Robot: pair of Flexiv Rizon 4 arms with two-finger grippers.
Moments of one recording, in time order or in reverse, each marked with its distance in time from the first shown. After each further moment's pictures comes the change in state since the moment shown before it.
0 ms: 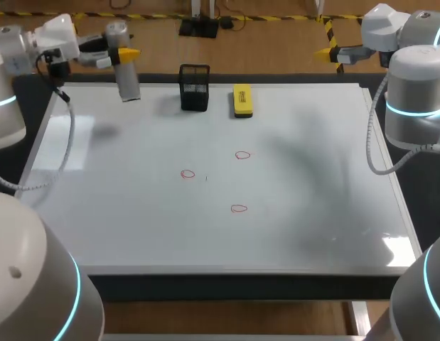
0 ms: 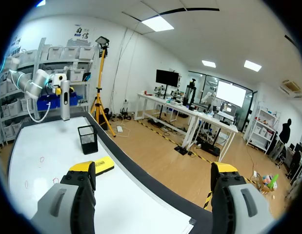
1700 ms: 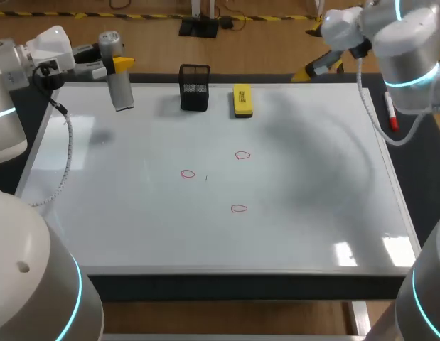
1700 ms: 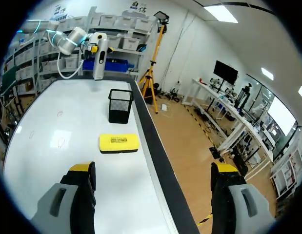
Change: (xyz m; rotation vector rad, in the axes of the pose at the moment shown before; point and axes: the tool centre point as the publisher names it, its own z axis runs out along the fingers) left arm 0.008 0.009 -0.019 -0.031 -0.113 -0.008; right arm 0.056 -0.042 0.092 0.186 0.438 -0.352
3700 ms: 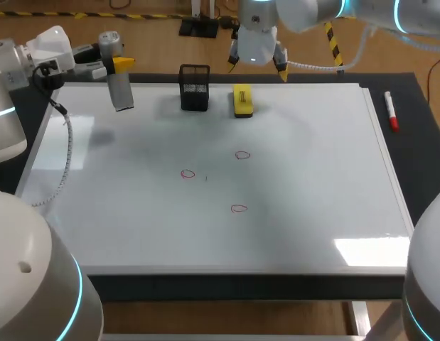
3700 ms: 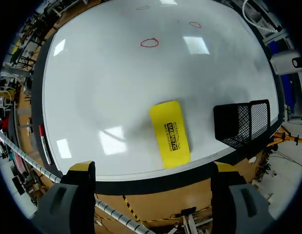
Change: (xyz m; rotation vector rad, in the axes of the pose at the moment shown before) left arm 0.000 0.000 0.000 0.000 -0.001 0.000; right arm 0.051 0.007 0.103 0.523 0.869 -1.411
